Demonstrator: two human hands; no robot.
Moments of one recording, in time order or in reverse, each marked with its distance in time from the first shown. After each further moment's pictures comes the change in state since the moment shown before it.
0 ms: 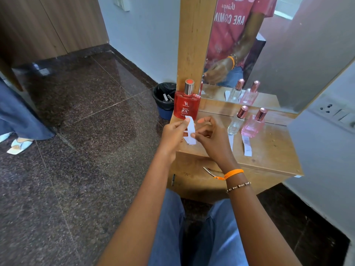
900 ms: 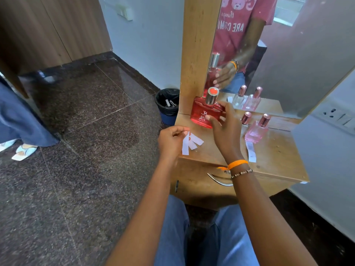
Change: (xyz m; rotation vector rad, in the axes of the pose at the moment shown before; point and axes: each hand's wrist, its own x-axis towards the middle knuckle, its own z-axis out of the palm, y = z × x) left_hand 0.006 -0.007 -0.008 0.049 0.162 0.137; right_hand 0.031 -0.016 -0.009 -0.075 0.323 -0.191
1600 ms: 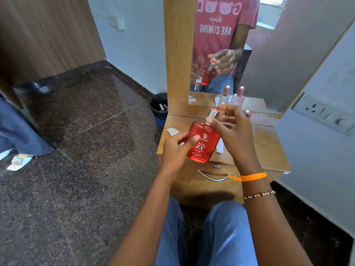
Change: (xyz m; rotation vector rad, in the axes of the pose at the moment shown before) left_hand -0.045 -0.001 0.020 -0.143 -0.286 0.179; right_hand -0.024 -0.030 -0.068 0.174 -0.054 0.181
